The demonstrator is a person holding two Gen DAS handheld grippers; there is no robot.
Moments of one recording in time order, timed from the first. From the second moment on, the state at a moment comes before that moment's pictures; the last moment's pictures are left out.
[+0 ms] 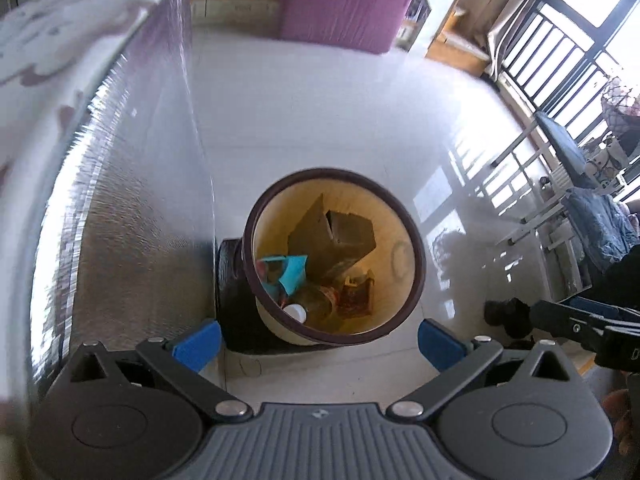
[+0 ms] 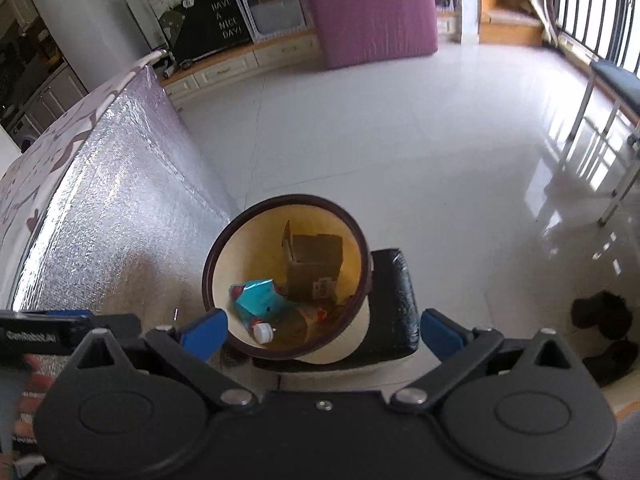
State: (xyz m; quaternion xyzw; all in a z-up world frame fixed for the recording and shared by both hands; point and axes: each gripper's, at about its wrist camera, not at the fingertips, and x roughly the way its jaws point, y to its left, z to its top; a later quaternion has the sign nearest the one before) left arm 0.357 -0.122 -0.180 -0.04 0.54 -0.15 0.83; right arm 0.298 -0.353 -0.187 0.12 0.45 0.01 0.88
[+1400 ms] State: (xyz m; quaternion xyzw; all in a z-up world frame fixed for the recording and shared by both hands) left arm 0.207 0.145 -0.054 -0.13 0.32 0.10 0.93; right arm 0.259 -0.112 -0.087 -0.01 0.25 0.22 0.94
